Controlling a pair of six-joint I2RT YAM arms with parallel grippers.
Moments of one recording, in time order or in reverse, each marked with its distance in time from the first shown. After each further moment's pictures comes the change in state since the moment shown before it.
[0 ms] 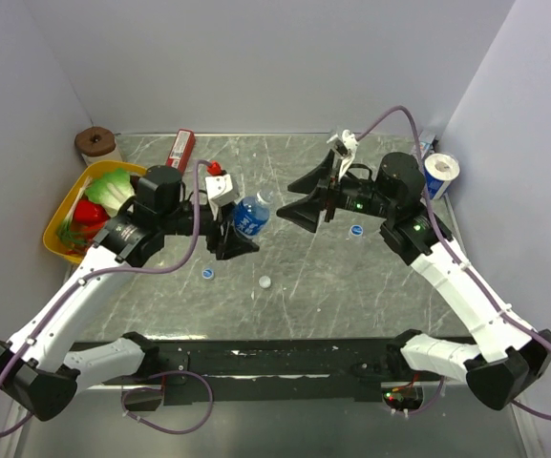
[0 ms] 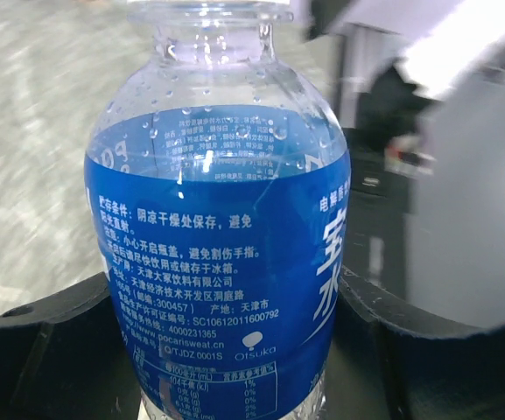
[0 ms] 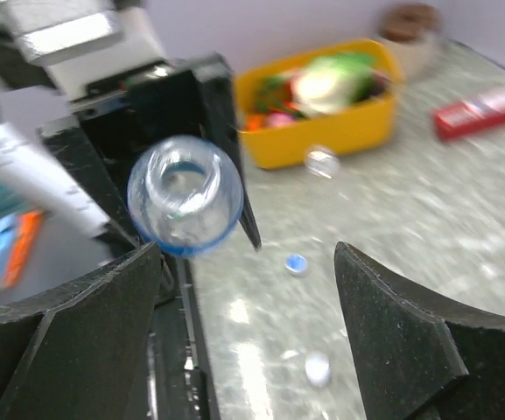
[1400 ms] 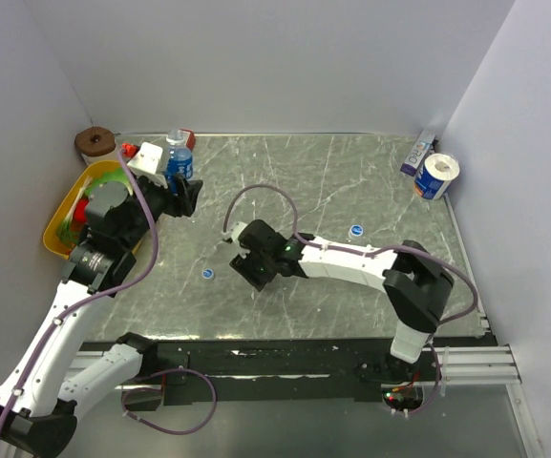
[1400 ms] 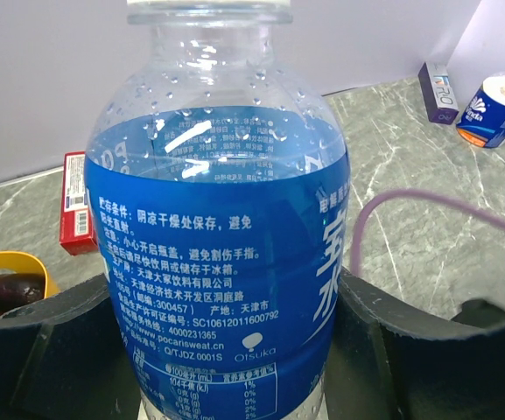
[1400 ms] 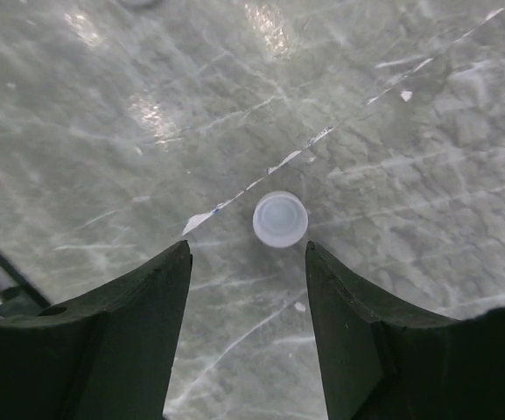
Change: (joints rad) left arm 0.174 -0.225 -0.134 0.254 -0.797 -0.187; right arm 0.481 0.583 -0.022 -0.332 0.803 -0.209
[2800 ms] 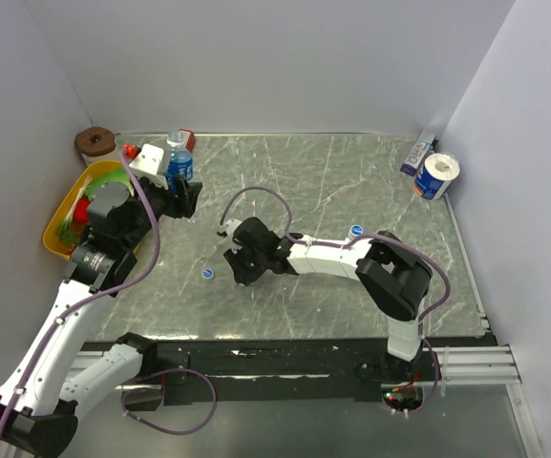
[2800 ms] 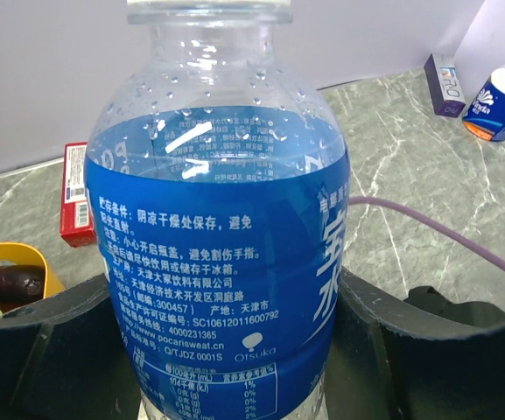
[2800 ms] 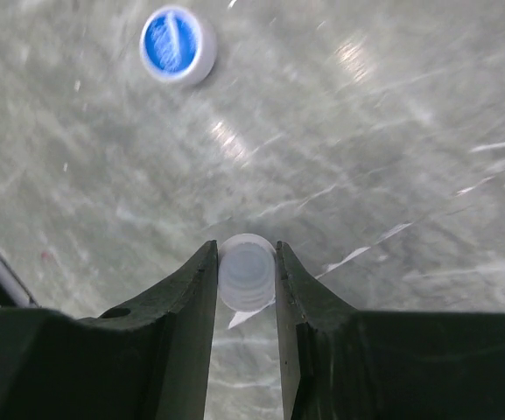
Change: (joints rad) left arm 0.011 0.000 -0.017 0.001 0.004 0.000; right arm -0.031 0.167 0.006 0.224 -0.170 0.118
